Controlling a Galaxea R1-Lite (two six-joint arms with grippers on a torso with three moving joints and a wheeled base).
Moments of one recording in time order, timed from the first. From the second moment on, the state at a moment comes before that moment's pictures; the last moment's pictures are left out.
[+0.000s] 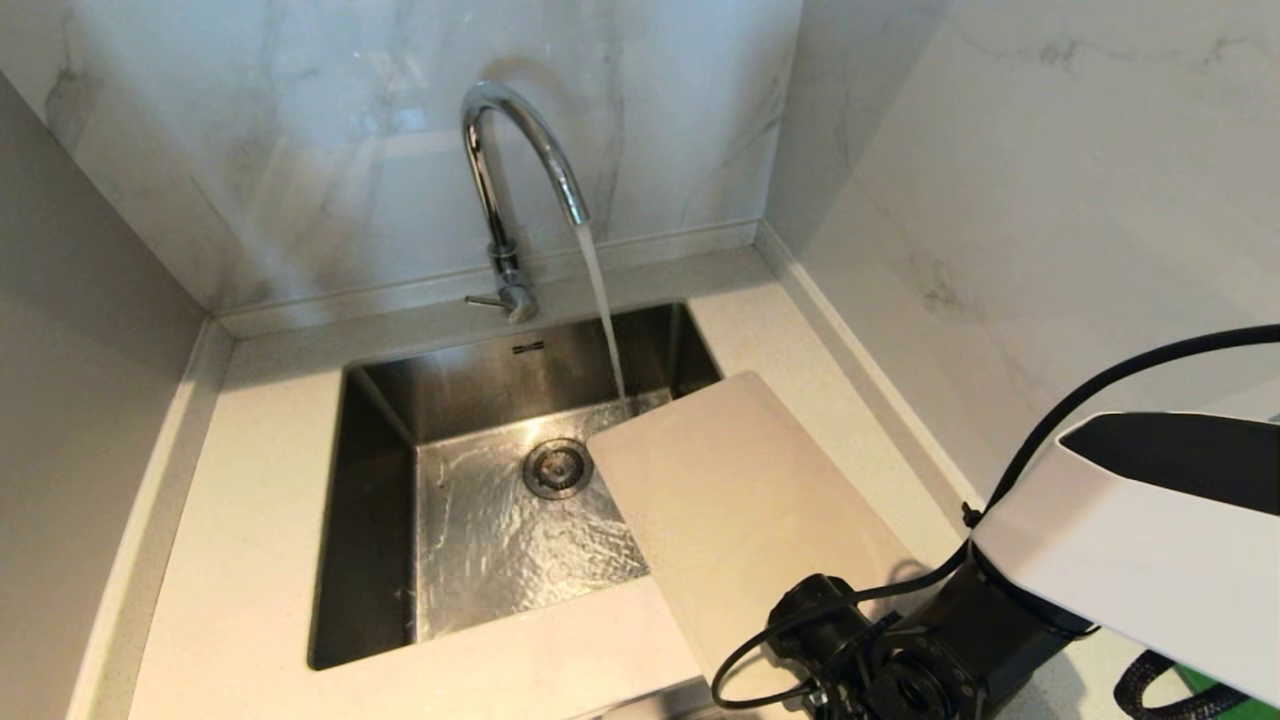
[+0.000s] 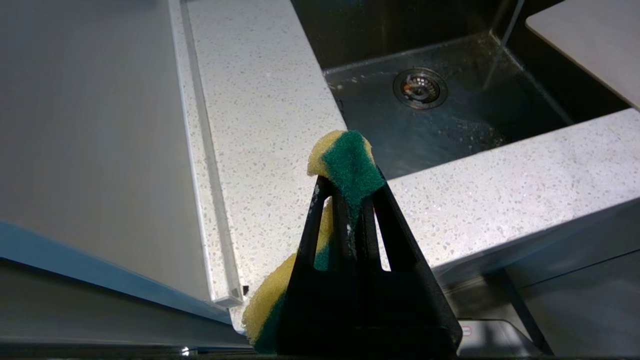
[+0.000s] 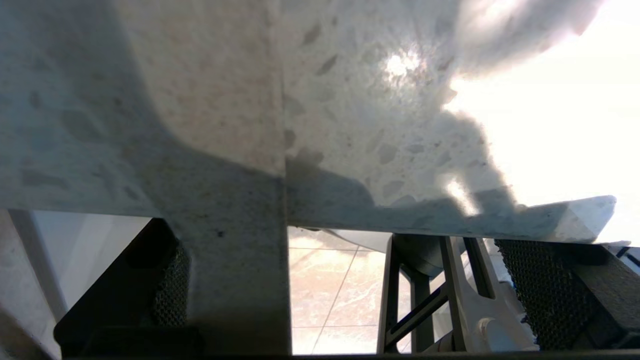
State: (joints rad) left arm 0.00 0.00 0.00 -0.01 0.00 0.00; right arm 0.54 2.06 -0.70 0.04 -0.24 1.58
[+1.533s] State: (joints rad) left arm 0.00 0.00 0.00 -0.01 0.00 0.00; right arm 0.55 2.04 -0.69 0.05 -0.29 1.57
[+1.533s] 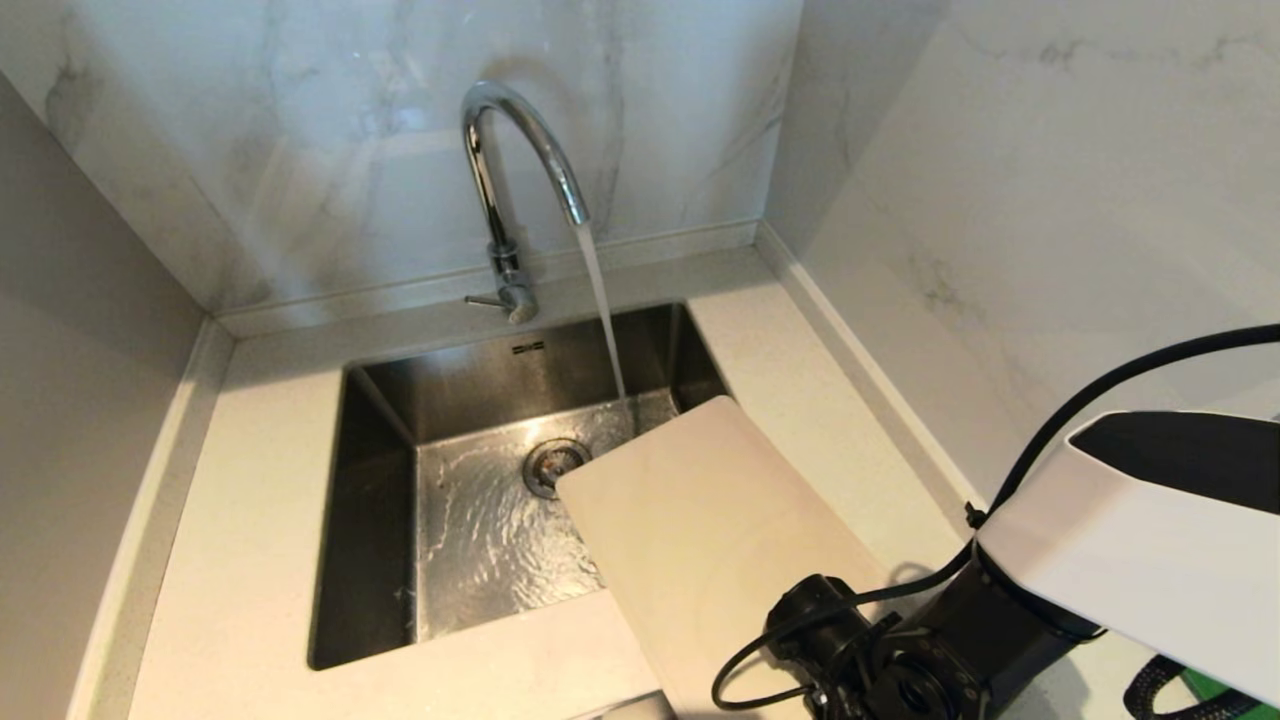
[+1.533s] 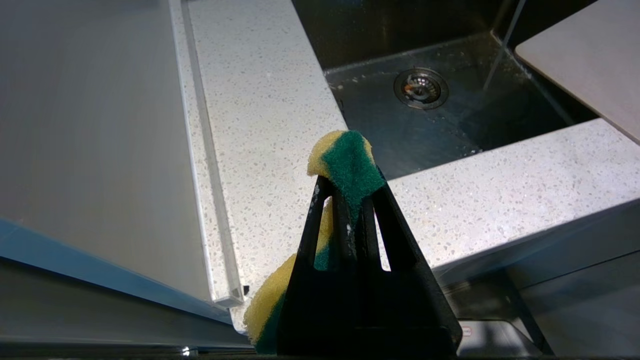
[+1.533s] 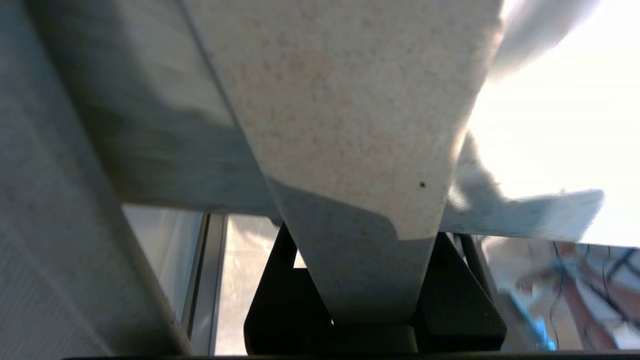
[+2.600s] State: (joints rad) left arm 0.00 0.00 0.00 -0.01 0.00 0.00; right arm 0.55 1.72 -0.62 0.03 -0.38 1.49
